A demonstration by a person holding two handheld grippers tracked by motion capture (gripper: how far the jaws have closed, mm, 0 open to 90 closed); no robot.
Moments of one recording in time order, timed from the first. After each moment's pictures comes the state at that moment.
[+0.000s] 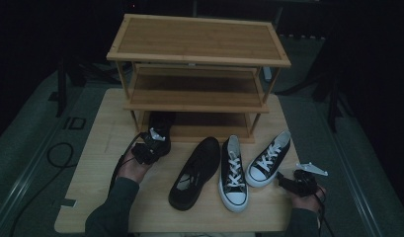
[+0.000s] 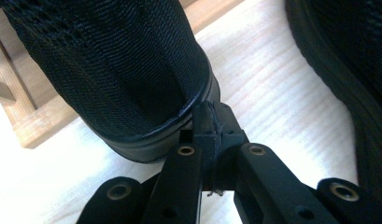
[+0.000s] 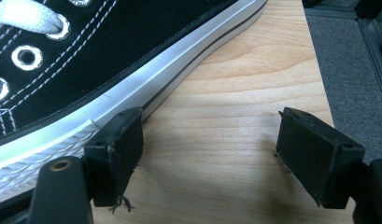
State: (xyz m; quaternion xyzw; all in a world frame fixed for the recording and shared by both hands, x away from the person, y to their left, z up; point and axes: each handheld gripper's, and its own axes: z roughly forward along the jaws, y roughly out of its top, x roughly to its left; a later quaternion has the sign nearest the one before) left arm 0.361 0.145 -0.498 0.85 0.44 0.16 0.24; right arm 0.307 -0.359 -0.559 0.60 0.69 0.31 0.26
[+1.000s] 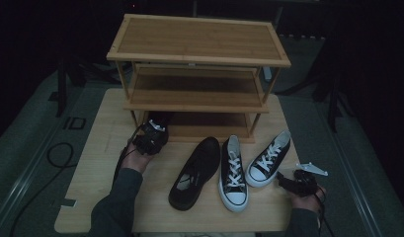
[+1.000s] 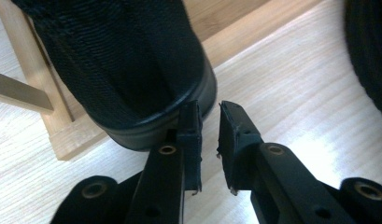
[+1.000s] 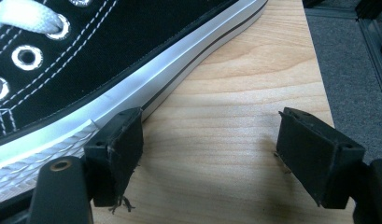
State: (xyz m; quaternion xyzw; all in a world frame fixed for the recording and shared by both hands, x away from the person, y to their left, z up) left arm 0.383 0.146 -0.497 0.84 0.47 0.16 0.24; right arm 0.307 -0.359 -0.559 0.60 0.69 0.31 0.26
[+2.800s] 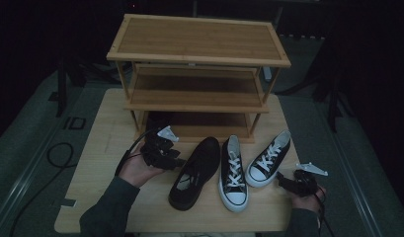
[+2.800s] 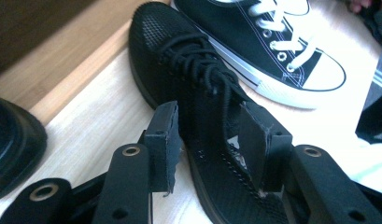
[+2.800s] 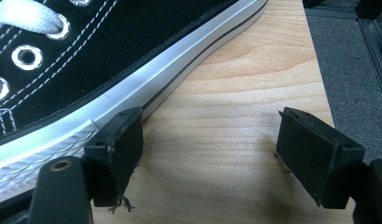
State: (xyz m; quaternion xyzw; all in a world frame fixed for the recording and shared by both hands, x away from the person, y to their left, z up) left arm 0.321 0.106 -0.423 0.89 0.30 0.04 0.32; right arm 0.307 -0.359 -0.559 0.60 0.69 0.31 0.26
